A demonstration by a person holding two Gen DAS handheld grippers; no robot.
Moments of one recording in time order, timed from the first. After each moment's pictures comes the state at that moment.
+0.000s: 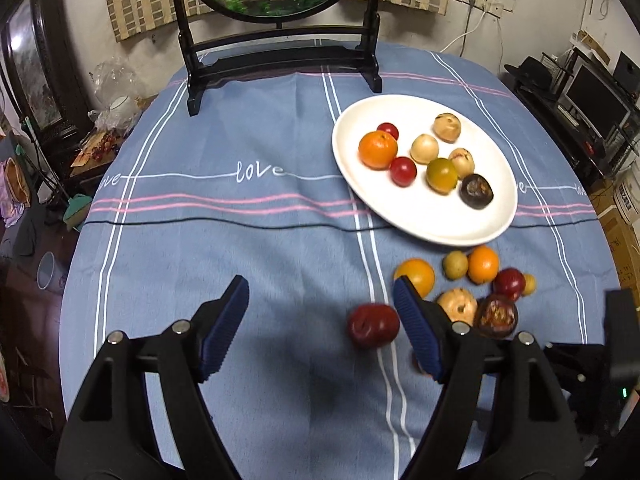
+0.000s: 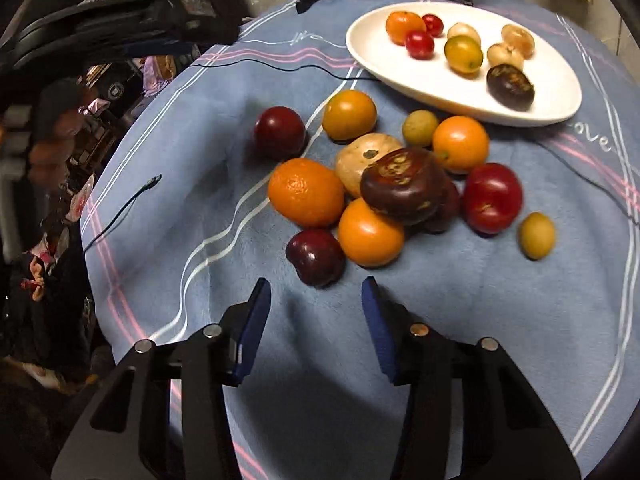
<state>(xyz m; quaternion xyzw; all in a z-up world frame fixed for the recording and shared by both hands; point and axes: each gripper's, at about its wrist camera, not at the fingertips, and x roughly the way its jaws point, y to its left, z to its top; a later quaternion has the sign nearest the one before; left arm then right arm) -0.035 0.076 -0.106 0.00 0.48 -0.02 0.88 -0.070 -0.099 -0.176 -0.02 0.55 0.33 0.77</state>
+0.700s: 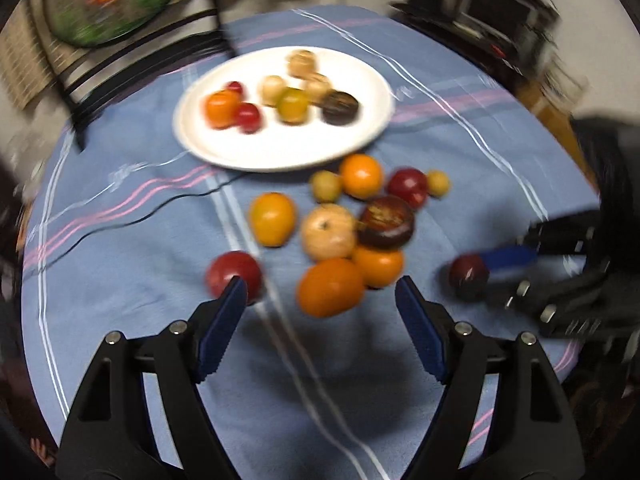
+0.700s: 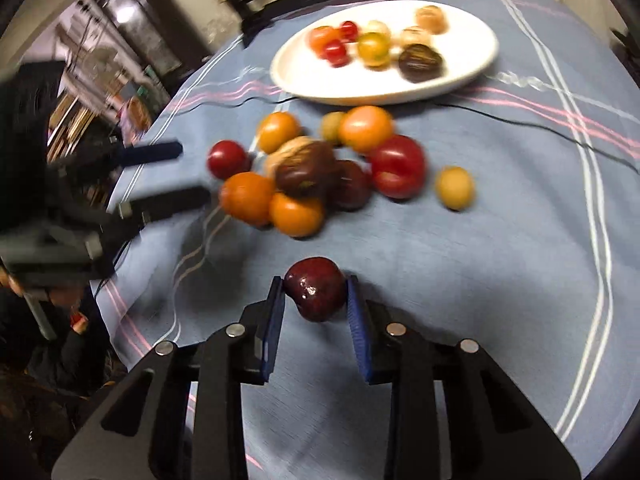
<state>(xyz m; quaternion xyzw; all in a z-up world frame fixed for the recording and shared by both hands) -0.070 -0.016 -0.151 0.12 0.50 -0.20 0.84 -0.072 -0.175 -0.163 0.07 0.54 0.27 0.79</state>
